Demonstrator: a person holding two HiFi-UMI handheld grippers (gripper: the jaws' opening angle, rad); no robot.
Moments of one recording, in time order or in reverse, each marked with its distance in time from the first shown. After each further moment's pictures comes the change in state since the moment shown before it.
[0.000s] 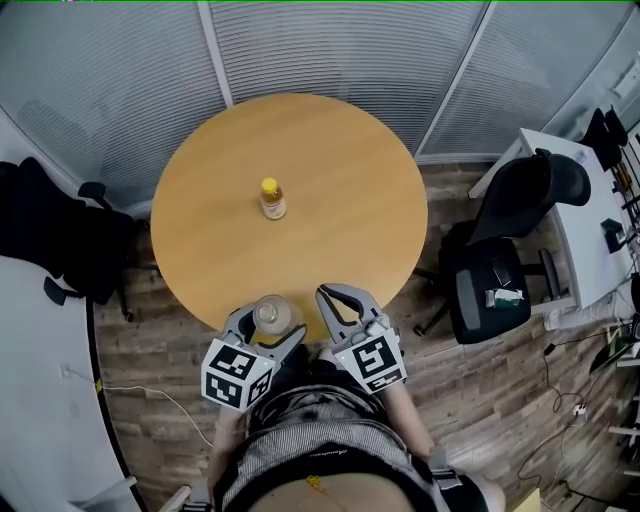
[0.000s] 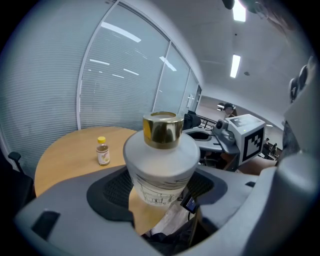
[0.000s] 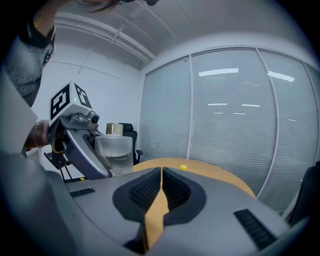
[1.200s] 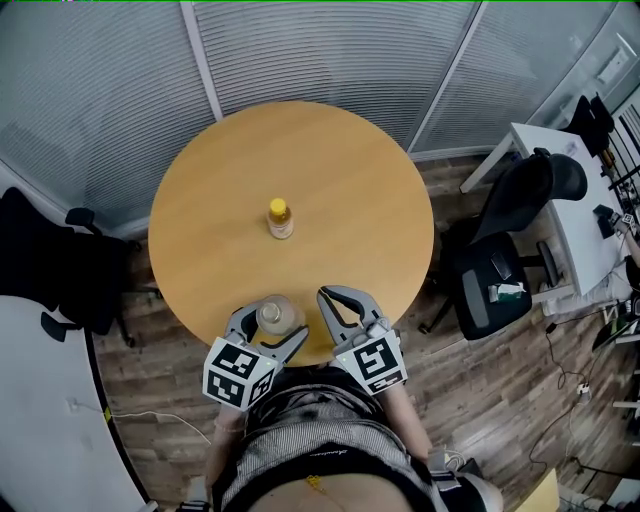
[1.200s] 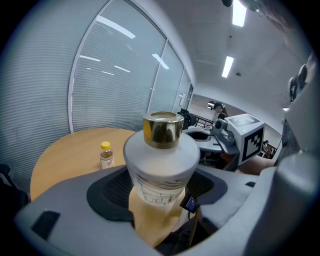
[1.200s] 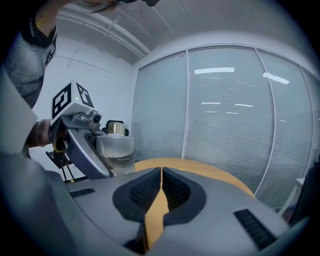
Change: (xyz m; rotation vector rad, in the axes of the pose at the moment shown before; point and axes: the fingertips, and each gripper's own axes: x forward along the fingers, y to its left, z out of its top) left arm 0.006 0.078 0.020 0.058 0.028 -0.113; right arm 0.075 -0.003 0.017 0.007 0.030 -0.088
